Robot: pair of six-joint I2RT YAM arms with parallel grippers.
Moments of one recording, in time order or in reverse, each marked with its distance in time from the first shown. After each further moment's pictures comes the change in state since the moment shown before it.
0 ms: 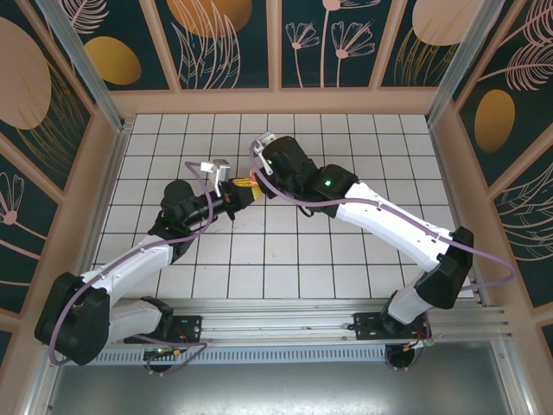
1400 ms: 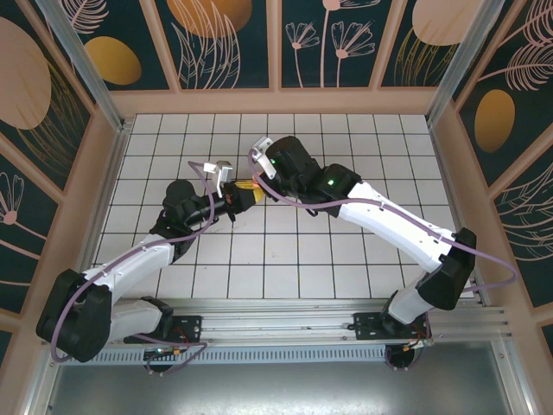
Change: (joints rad) left arm 0.000 0.018 0.000 -0.003 0.041 -0.029; right arm -0.018 -0.013 -0.011 -0.028 -0.041 -0.156
